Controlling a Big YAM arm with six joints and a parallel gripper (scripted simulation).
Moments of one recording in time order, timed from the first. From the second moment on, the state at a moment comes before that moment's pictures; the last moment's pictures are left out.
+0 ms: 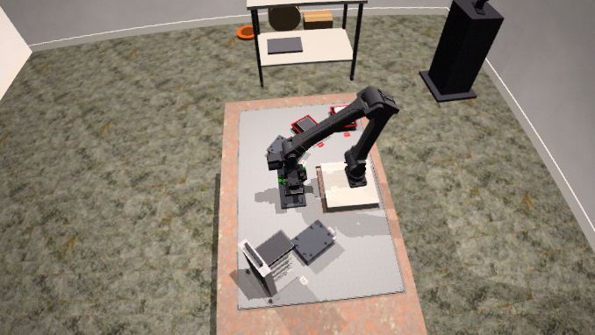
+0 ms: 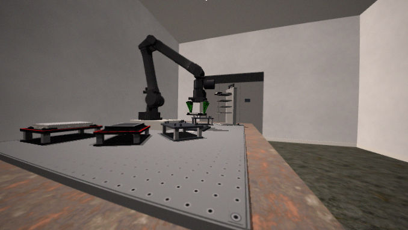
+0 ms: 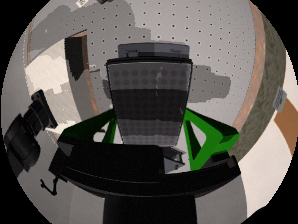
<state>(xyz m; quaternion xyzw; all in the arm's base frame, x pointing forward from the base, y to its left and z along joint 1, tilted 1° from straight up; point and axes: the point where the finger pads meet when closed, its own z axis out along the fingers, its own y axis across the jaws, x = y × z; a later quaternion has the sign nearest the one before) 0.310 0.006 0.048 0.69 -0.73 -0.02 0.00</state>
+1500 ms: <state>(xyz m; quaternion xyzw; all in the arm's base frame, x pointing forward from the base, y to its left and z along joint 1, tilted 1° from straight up) 0.316 0.004 0.153 0.69 -0.73 -0.02 0.00</state>
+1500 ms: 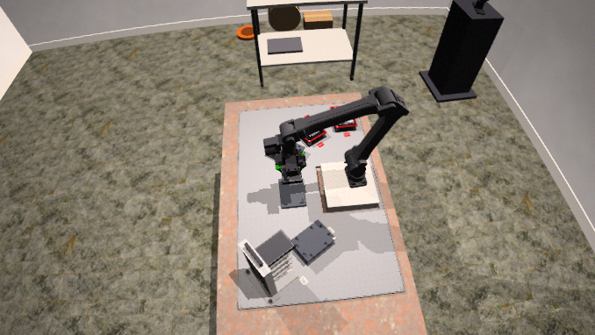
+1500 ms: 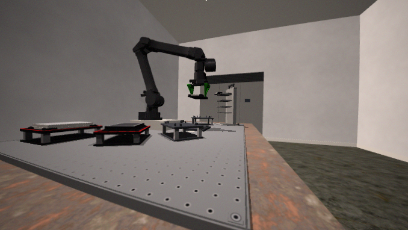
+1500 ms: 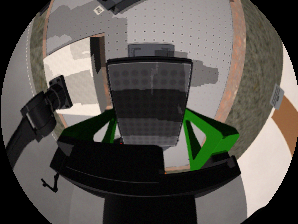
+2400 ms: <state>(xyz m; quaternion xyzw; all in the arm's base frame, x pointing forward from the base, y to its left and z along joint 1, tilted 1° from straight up) 0.321 0.027 0.197 0.65 -0.76 -0.01 0.00</state>
